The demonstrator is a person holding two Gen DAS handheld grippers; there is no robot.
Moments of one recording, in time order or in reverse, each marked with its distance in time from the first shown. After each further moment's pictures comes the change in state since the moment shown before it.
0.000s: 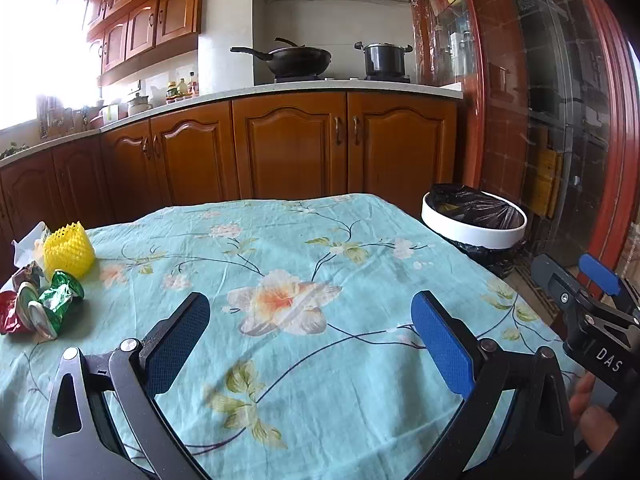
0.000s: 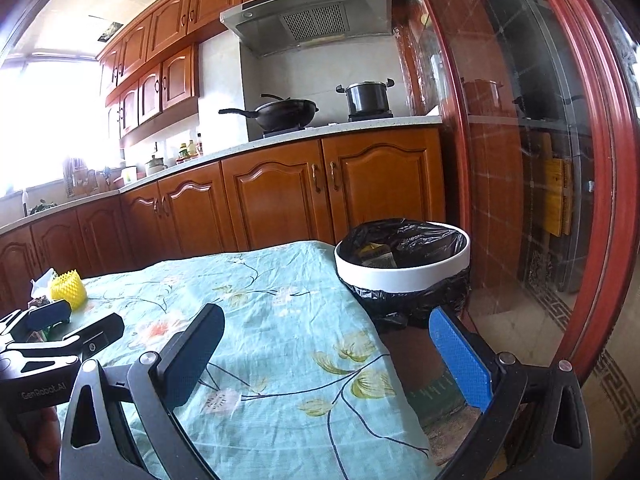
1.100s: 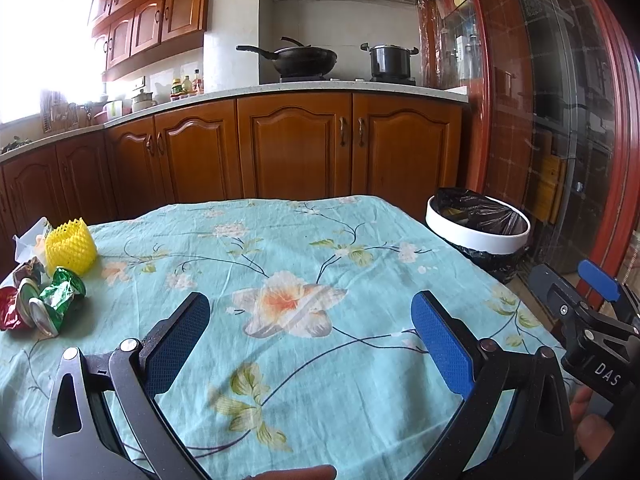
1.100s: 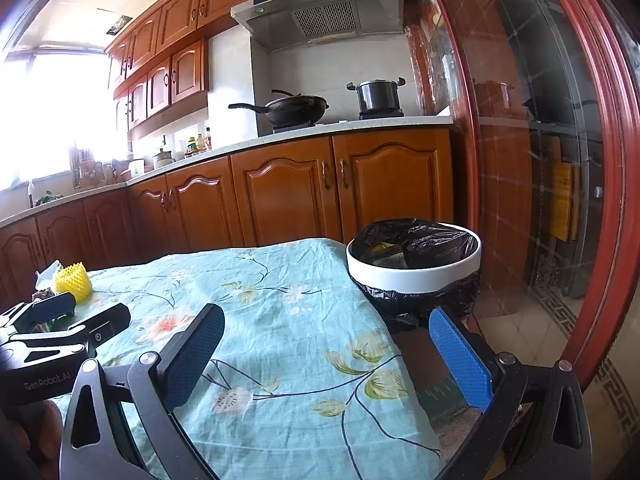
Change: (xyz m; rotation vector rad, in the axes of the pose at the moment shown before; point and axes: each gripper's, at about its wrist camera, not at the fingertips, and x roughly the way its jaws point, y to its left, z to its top) left arm 0.000 0.004 0.003 -0.023 0.001 0.011; right arm 0.002 0.007 0.003 -0.023 0.014 0.021
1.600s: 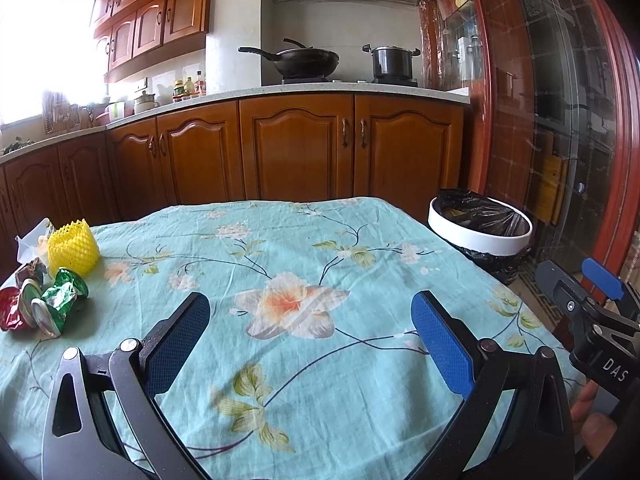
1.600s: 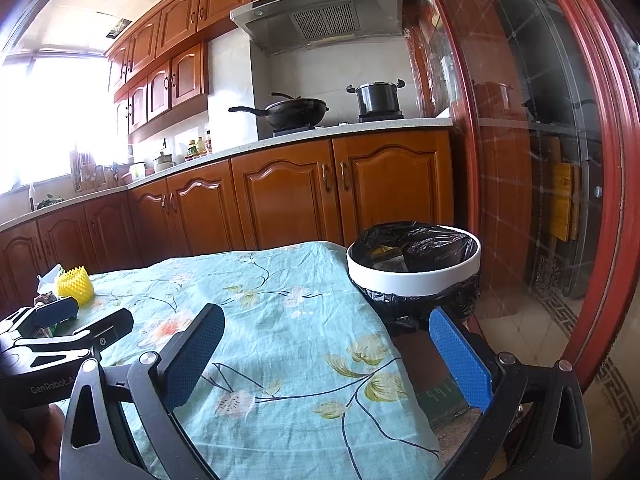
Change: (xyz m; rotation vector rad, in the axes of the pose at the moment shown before) left arm -0.001 0.001 0.000 0.001 -0.003 0.006; right arm -0.002 0.000 0.002 0.006 -0.007 0.004
